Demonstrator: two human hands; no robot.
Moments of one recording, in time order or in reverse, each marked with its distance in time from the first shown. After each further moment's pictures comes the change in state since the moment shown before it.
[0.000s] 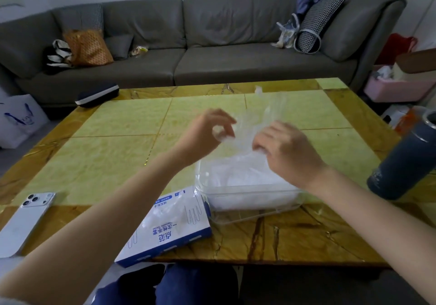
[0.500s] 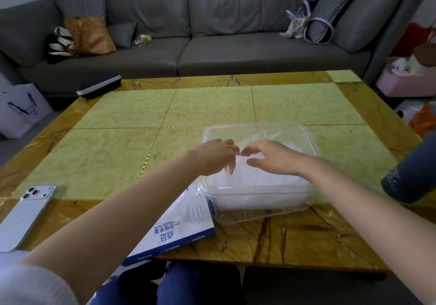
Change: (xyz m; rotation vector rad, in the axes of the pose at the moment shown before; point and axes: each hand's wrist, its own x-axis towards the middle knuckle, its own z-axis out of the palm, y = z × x) left_hand 0.003 -0.032 0.039 0.658 -0.739 0.166; right_hand 0.018 0.014 0.055 0.561 -0.807 0.517
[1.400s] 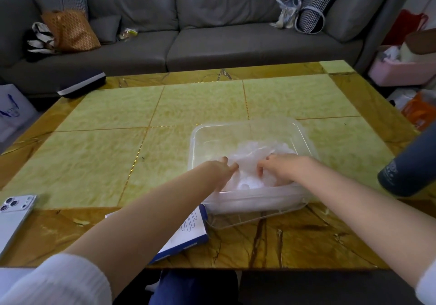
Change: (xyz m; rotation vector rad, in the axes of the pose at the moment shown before) left_hand 0.039 0.025 0.041 -0.070 -0.354 -0.267; right_hand 0.018 0.052 0.015 -0.567 -0.311 0.243
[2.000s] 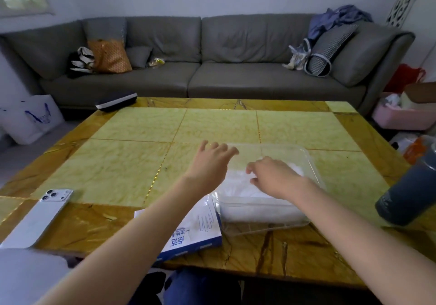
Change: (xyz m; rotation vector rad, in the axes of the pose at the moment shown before) left_hand -0.094 -0.032 -0.012 -0.144 0.823 -0.143; right_hand -0.069 -0.072 -0.043 -0.028 0.435 -0.094
